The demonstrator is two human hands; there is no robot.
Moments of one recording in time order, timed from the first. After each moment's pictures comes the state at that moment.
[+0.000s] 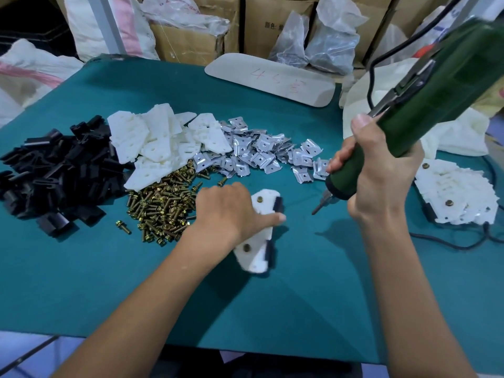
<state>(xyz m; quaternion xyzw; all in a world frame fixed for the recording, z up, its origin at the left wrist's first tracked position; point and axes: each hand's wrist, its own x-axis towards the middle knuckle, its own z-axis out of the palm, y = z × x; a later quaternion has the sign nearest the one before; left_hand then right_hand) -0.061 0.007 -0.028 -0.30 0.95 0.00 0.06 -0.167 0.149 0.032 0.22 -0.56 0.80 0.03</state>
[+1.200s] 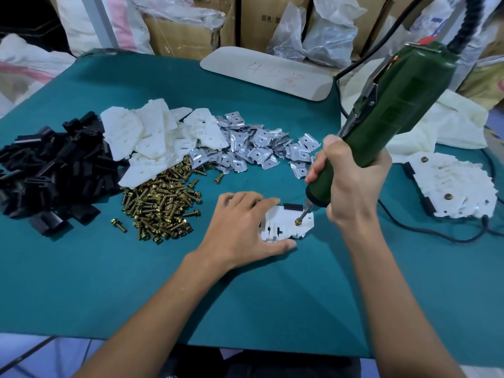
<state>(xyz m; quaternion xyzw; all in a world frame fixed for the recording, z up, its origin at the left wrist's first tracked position) -0.045 0.019 -0.088 -0.10 0.97 0.15 -0.14 -0.162 0.138 0.001 0.22 -0.58 0.79 0.01</state>
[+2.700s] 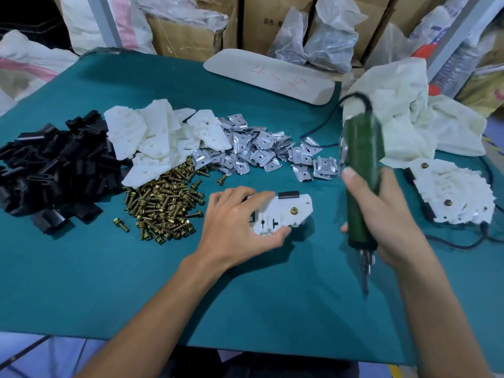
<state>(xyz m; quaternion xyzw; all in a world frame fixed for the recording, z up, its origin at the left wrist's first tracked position) -0.036 0.017 -0.079 -0.15 0.92 0.26 -0.26 -0.172 0.207 -0.008 0.15 -0.79 0.58 -0.13</state>
